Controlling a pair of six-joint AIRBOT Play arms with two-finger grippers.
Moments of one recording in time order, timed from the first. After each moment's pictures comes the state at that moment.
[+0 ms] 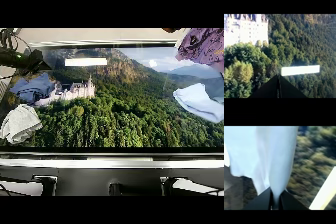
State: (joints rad) left arm 0.08 -1.62 2.03 1.04 -1.48 -1.70; right arm -0.92 -1.44 1.39 -1.10 1.26 1.97
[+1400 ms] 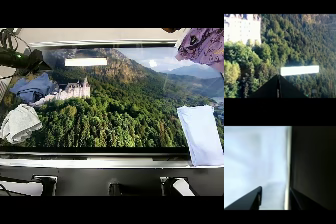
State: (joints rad) left arm 0.08 -1.62 2.03 1.04 -1.48 -1.71; right arm -0.98 -1.10 0.93 -1.67 1.27 2.15
